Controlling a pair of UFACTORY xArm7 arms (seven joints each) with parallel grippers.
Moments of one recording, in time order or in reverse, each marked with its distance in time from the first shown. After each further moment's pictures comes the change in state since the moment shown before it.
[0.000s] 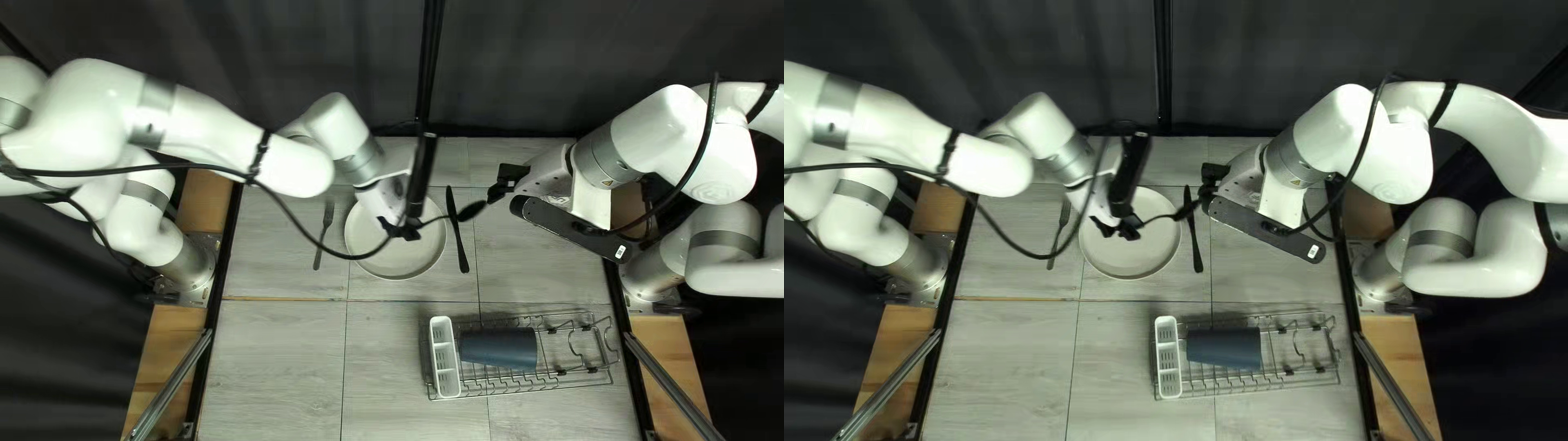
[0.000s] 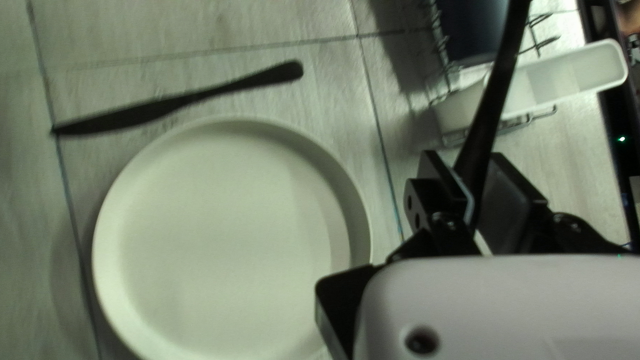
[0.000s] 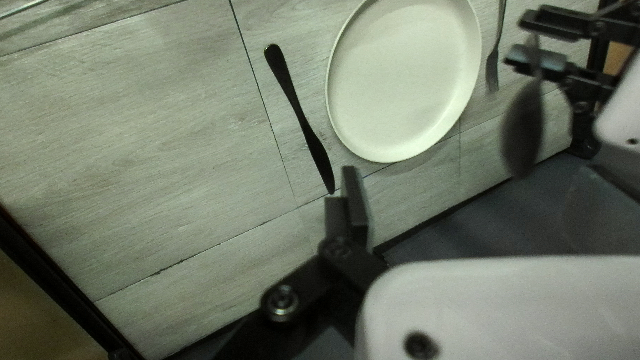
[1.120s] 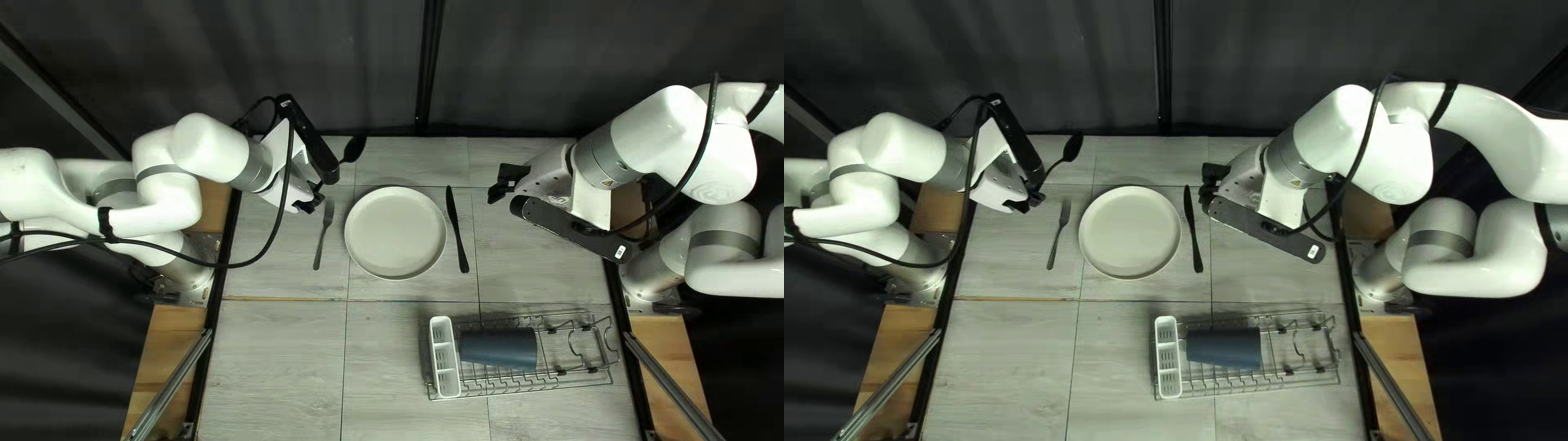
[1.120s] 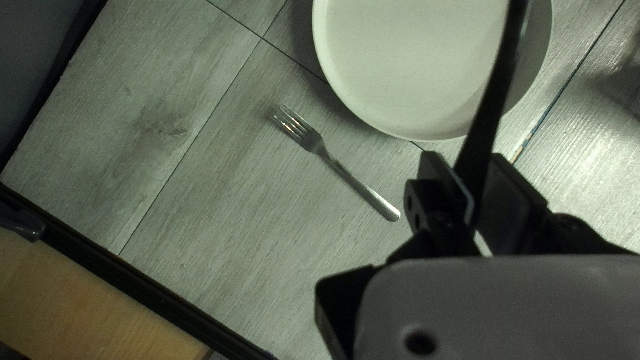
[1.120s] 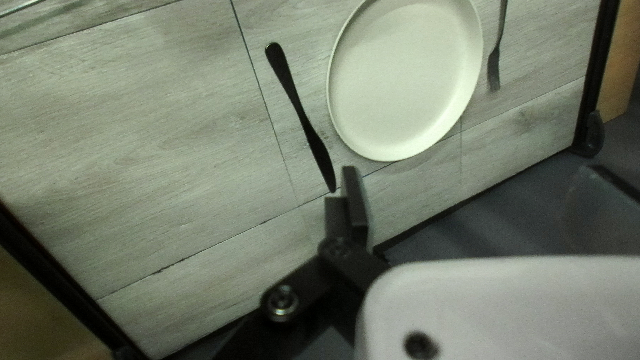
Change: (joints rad) left arm 0.472 -0.599 -0.466 -0.272 0.374 0.347 -0.871; right arm -0.065 -0.093 0.024 -0.038 -0.001 0.071 0.207
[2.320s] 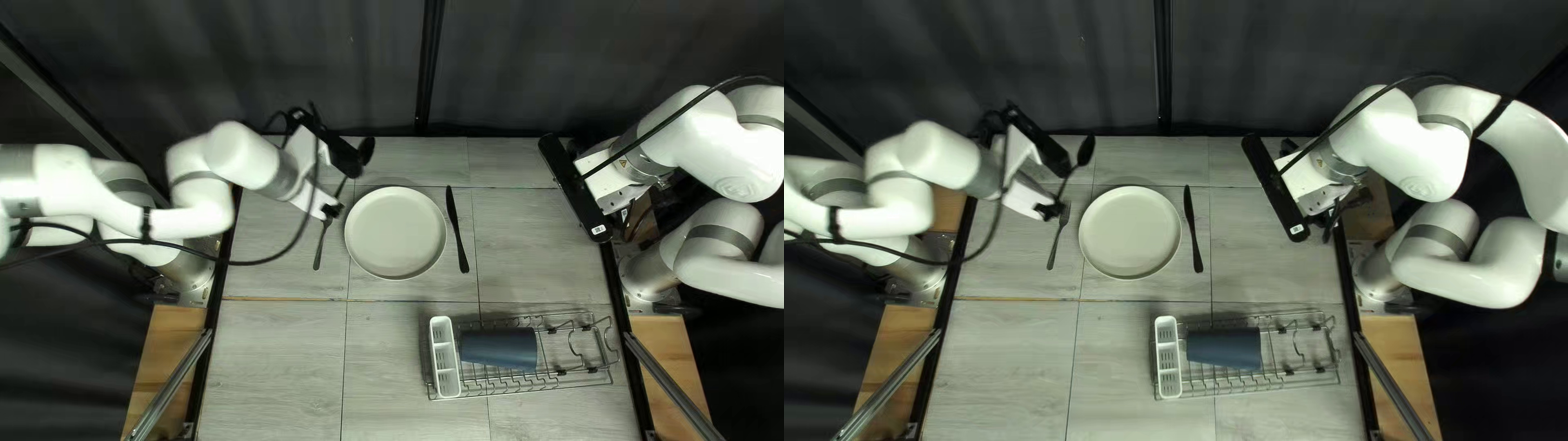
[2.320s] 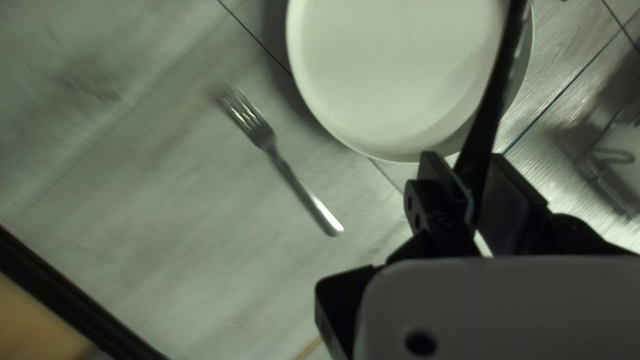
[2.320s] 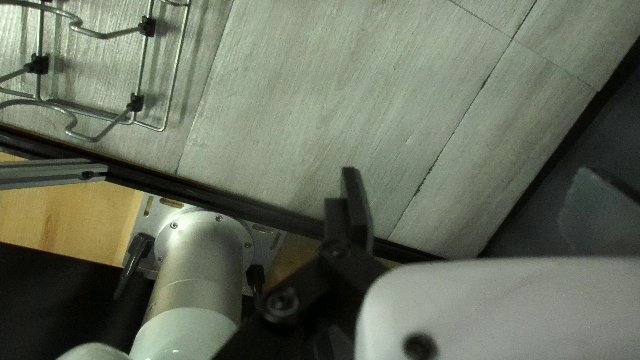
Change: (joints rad) left arm 0.076 0.289 -0.151 0.086 -0.097 -0.166 -0.320; right arm -0.158 -0.169 0.014 -0.118 0.029 0.274 0.440
